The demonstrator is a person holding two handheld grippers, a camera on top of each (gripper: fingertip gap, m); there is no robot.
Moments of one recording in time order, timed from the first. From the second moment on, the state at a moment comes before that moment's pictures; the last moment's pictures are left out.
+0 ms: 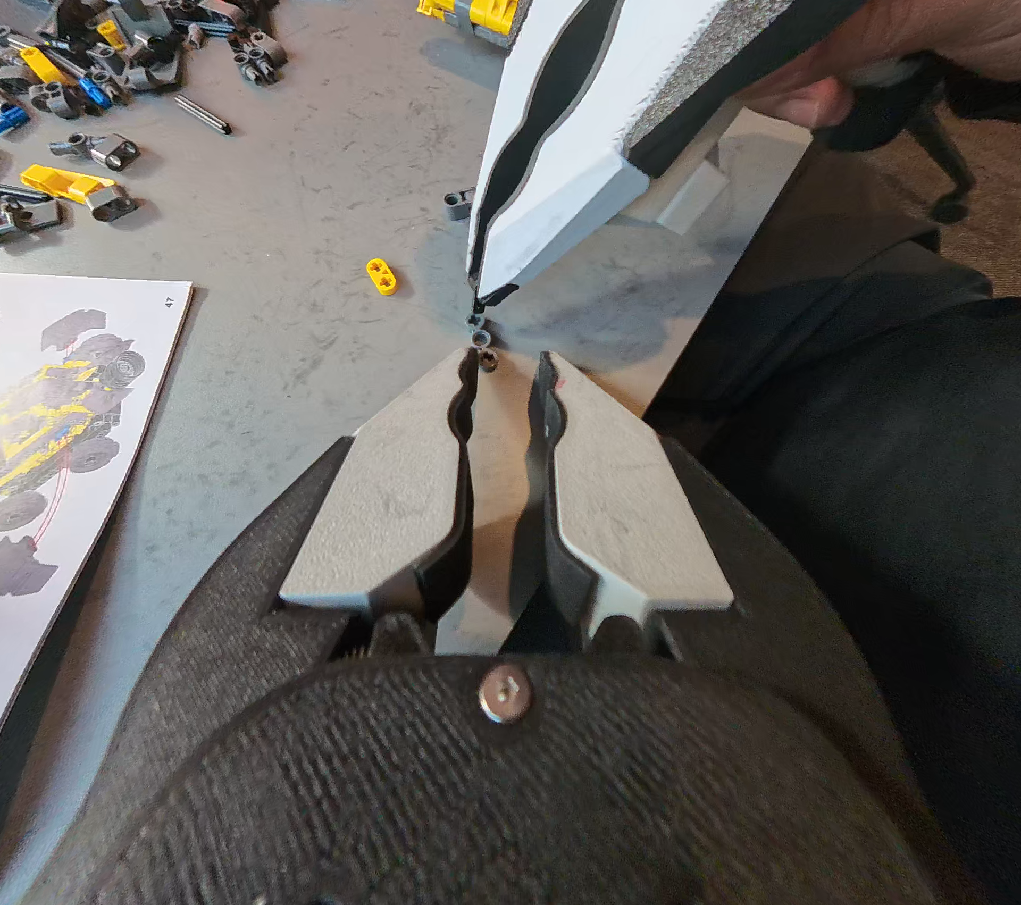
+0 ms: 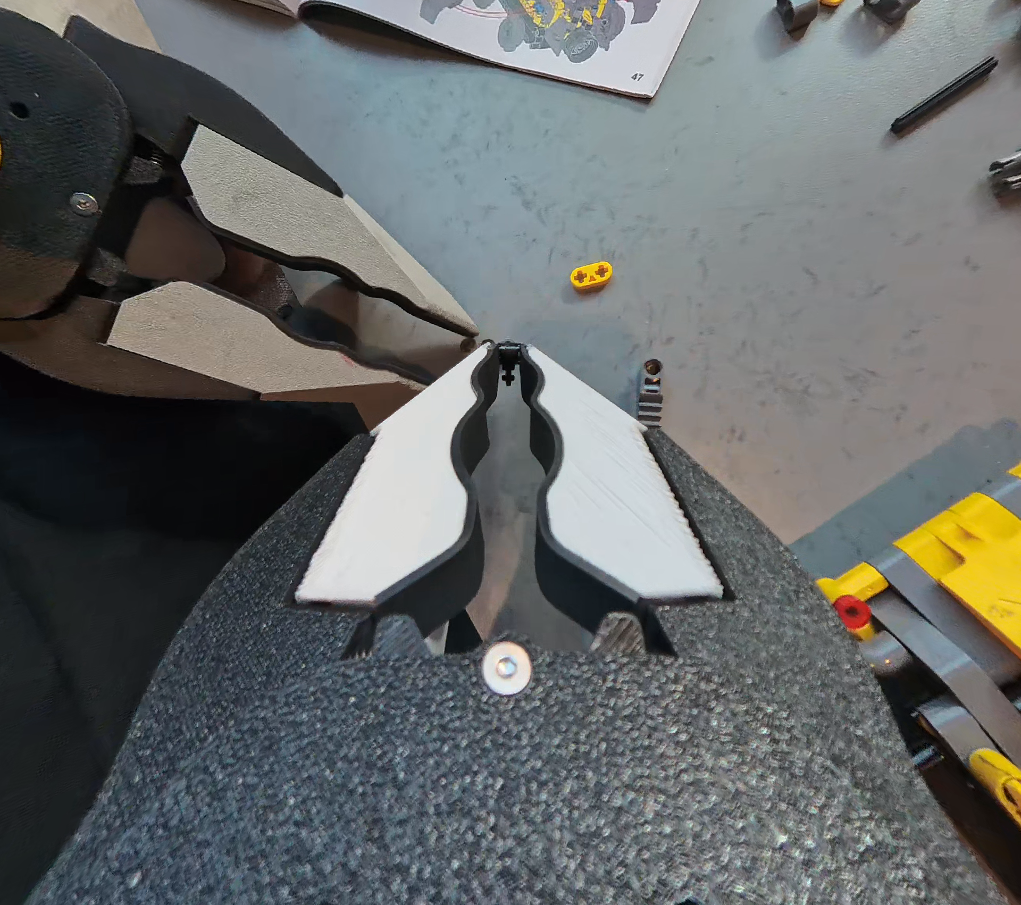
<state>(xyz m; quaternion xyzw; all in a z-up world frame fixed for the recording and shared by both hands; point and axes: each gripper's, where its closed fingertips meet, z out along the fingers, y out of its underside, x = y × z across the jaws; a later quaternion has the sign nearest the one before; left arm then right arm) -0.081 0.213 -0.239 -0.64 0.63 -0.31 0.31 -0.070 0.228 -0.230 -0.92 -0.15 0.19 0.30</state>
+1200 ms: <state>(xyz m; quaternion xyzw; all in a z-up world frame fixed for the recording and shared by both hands) -0.065 0.220 -0.242 -0.49 0.79 -0.28 0.23 -0.043 0.197 -0.203 -0.89 -0.21 0.18 0.35</state>
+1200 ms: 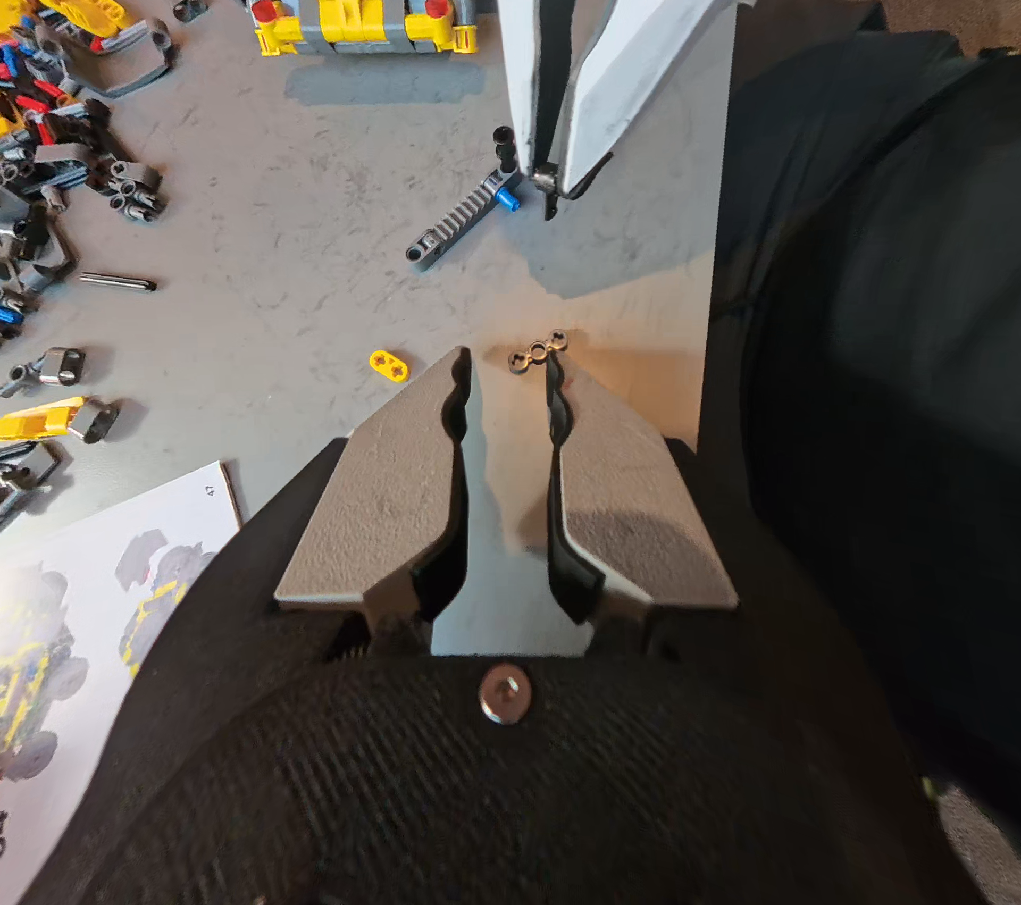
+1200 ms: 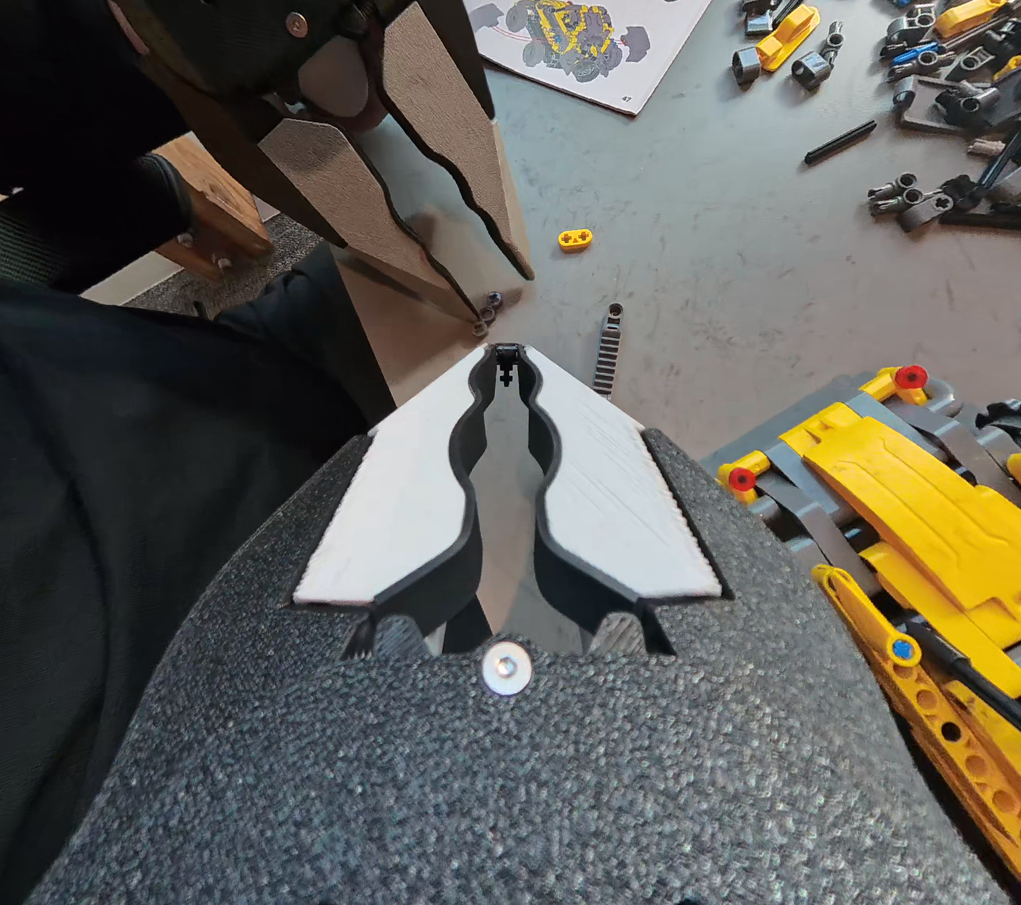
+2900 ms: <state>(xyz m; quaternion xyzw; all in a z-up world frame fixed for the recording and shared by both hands) -0.058 0.231 -0.169 -0.42 0.66 -0.10 0.61 -0.065 0.207 -0.158 -0.81 -0.08 0.33 0.47</state>
